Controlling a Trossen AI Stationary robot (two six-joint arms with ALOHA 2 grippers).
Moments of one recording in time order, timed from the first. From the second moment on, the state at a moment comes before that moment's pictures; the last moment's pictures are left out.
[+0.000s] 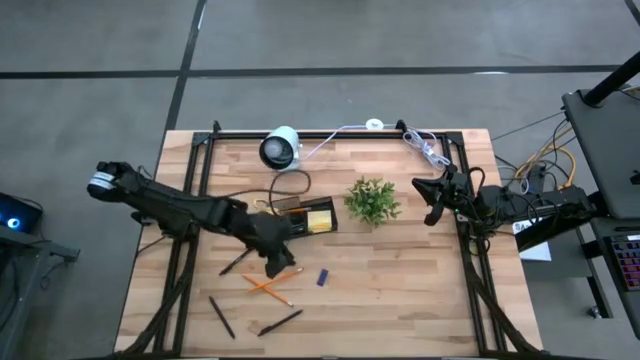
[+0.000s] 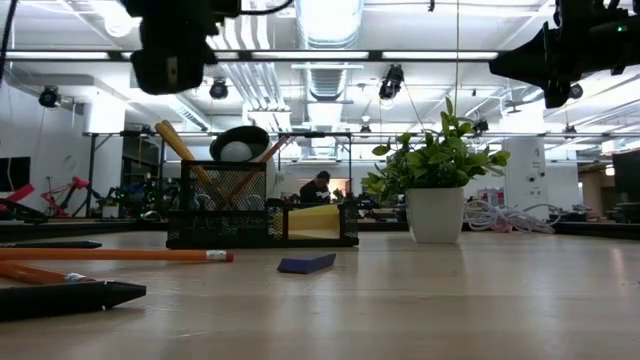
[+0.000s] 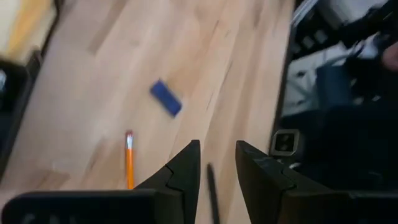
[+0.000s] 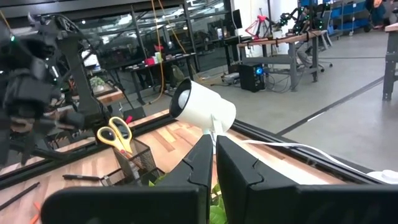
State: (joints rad) left arm -0.27 1.31 0.99 -0.42 0.13 -0.83; right arm 0.15 0.24 0.21 0.06 0.63 0.23
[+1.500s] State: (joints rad) left arm -0.34 1.60 1.03 -0.77 0.12 -1.12; right arm 0.15 0.24 0.21 0.03 0.63 0.23
